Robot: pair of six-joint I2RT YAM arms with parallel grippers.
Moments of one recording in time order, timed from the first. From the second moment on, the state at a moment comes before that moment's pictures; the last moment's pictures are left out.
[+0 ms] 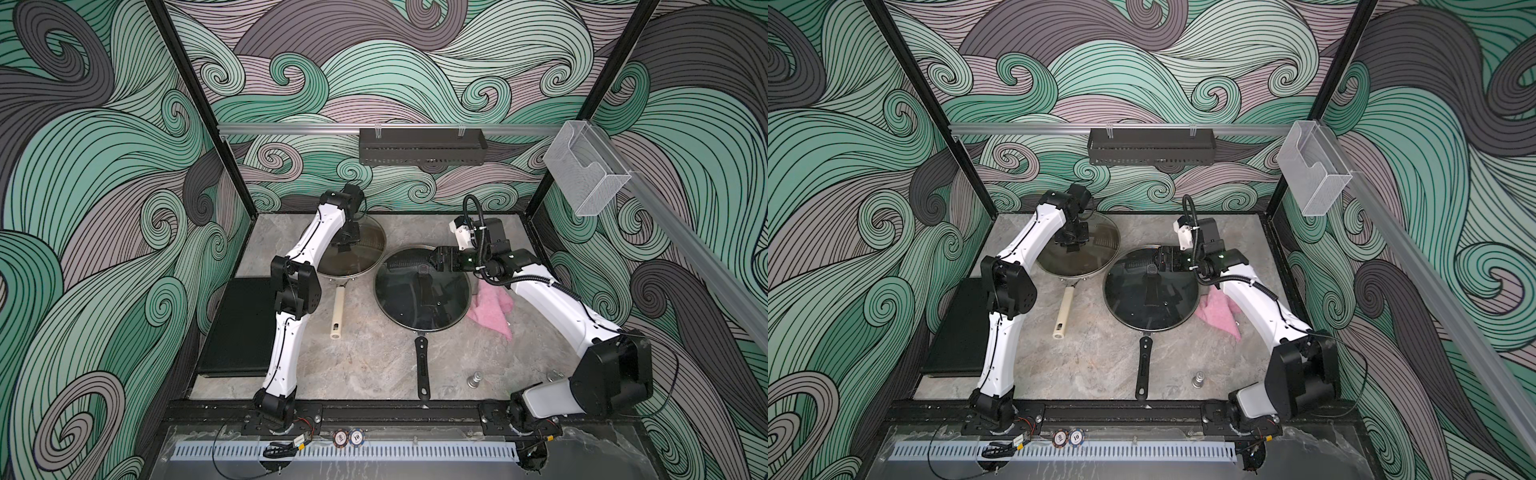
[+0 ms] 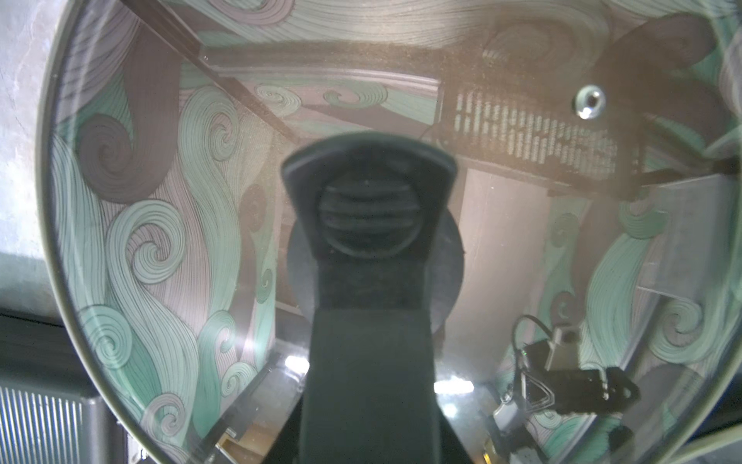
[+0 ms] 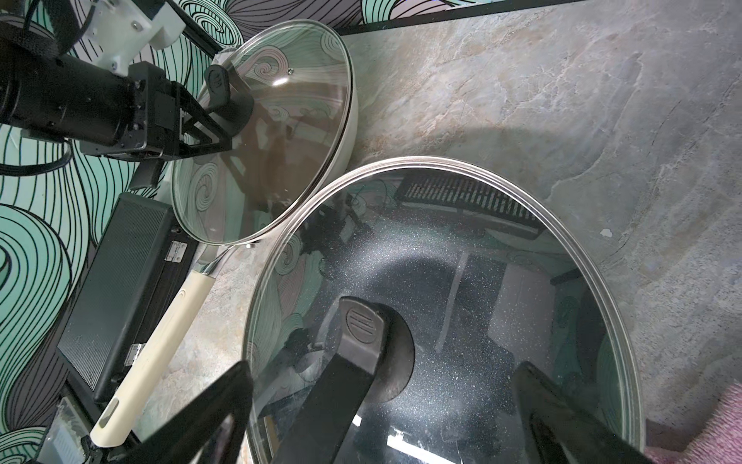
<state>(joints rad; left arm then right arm) -0.31 2.33 2.37 -1.38 -0.21 -0.47 0.34 1.45 1.20 -0.52 -0.31 0.26</state>
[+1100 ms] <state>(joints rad) -0.29 2.18 2.30 -1.38 -0.21 -0.44 0.34 1.41 1.15 -0.55 -0.14 0.27</state>
